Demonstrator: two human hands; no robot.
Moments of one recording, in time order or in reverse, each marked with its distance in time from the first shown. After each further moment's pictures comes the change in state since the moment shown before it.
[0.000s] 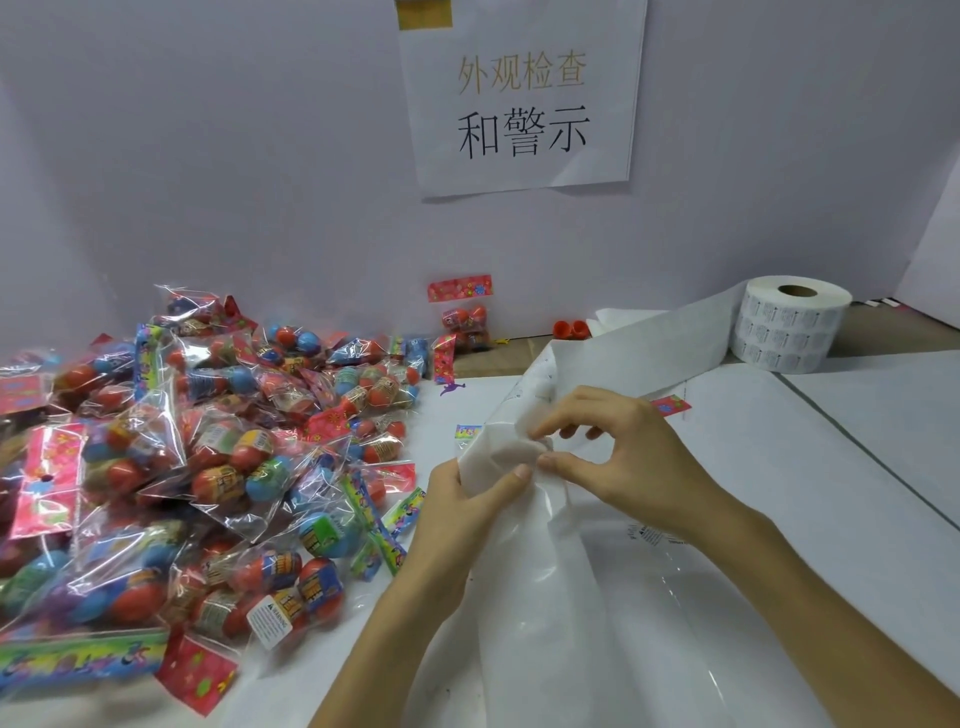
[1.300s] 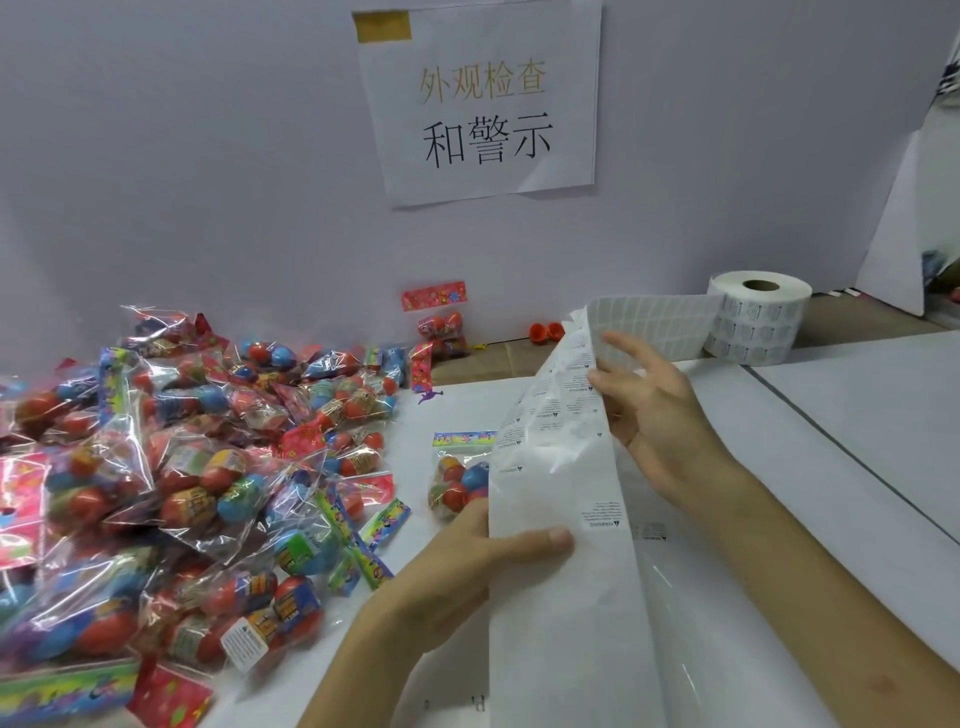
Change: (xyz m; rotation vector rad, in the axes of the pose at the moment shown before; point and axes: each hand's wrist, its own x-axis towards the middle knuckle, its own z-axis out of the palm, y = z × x) left_hand -0.011 0.004 0.007 -0.024 -0.492 -0.295; right_hand 0.013 0.007 -0.025 0.997 0.437 0.532
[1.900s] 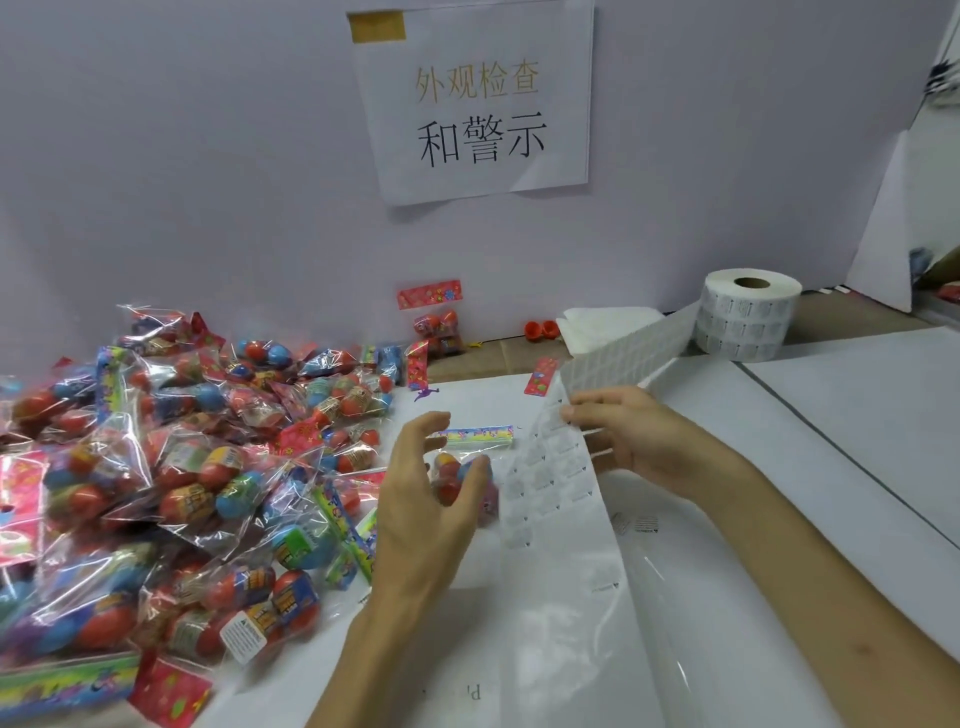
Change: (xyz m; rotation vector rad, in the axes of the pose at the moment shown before) left_hand 0.016 -0.010 -0.017 0.699 0.840 0.600; right_hand 0.012 0.009 -0.025 -0.433 -0.372 0.281
